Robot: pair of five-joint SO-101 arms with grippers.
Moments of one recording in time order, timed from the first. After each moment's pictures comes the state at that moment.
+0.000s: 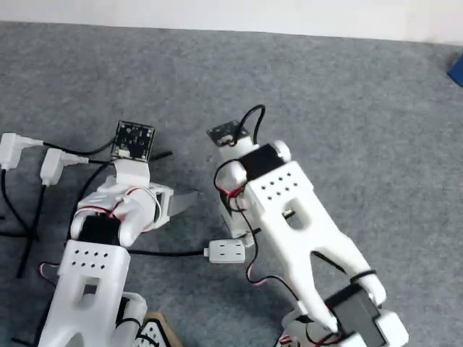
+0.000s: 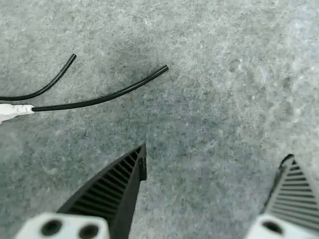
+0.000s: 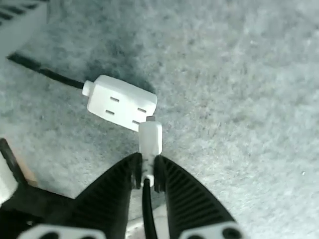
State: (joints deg) left arm -0.6 -54.7 65.0 47.3 -2.9; right arm -36.6 -11.3 13.8 96.2 -5.0
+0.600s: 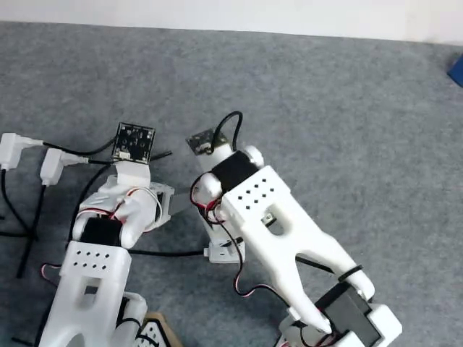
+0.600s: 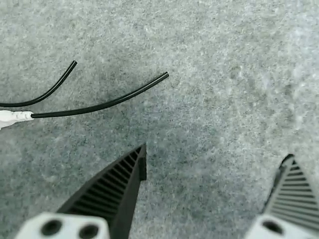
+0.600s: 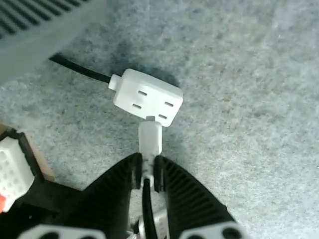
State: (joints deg) left arm -0.5 -54.7 66.7 43.8 -2.9; right arm -44.6 -10.0 13.6 96.2 -10.8
